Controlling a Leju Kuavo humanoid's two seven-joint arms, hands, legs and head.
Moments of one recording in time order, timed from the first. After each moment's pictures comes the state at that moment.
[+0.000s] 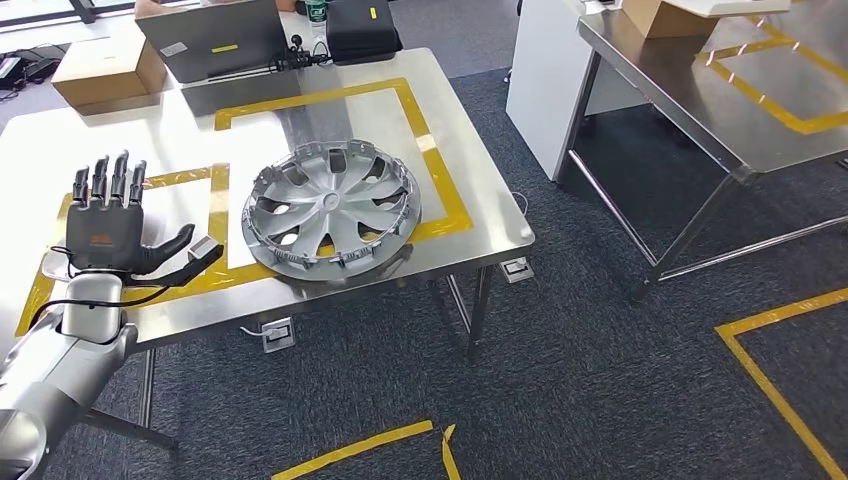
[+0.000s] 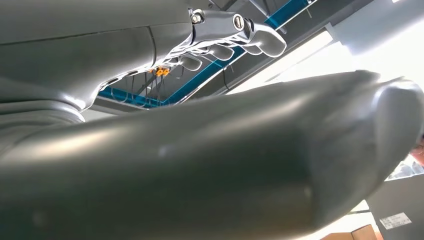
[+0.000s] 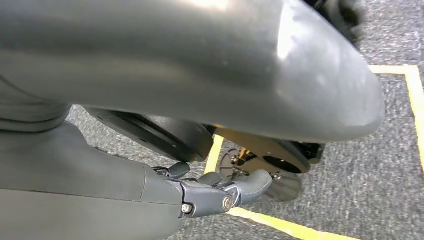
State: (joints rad) left arm -0.83 0.31 -0.58 -0.47 -1.54 0.70 0.27; right arm -0.08 0.16 -1.00 -0.20 1.16 0.33 -0.22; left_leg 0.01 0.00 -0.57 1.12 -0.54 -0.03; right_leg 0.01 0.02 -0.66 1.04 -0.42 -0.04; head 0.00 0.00
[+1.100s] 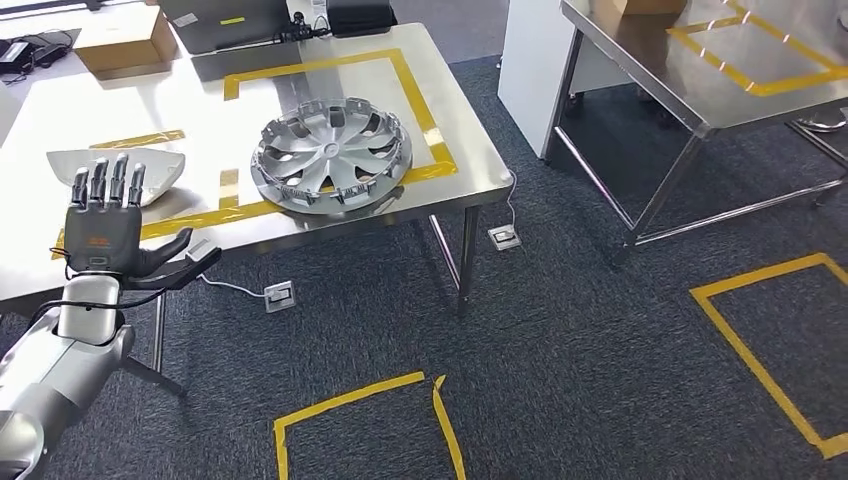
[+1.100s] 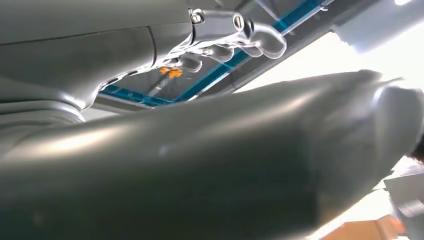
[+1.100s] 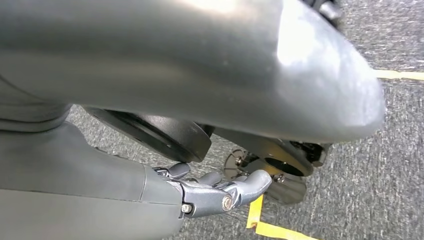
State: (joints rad) left arm -0.83 0.32 -0.57 -0.45 -1.54 0.70 0.25; right arm -0.09 0.16 -1.00 -0.20 1.18 0.33 -0.22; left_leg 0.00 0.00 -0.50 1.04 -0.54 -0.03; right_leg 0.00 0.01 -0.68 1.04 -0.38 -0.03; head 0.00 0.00
